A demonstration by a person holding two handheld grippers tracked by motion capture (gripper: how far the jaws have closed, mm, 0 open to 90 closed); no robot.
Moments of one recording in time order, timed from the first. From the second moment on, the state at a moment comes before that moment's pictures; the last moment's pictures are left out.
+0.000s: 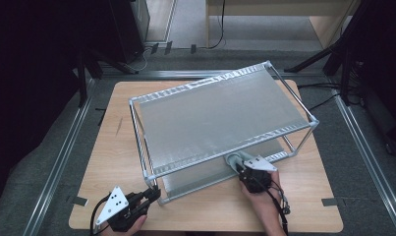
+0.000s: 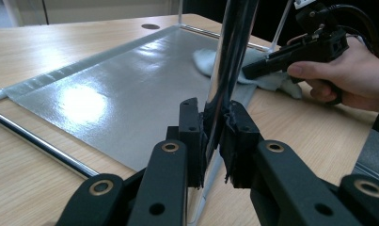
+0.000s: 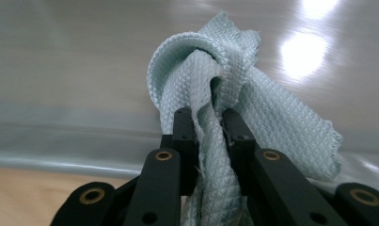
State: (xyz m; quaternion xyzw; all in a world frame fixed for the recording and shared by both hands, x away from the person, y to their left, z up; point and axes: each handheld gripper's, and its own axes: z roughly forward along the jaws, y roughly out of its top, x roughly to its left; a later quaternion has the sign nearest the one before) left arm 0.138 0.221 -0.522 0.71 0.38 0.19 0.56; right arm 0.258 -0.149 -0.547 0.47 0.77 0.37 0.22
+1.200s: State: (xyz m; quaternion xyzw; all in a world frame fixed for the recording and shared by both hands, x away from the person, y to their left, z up) left arm 0.131 0.202 -0.522 0.72 0.36 0.18 0.56; right arm 0.240 -0.117 -0.546 0.41 0.81 0.37 0.21
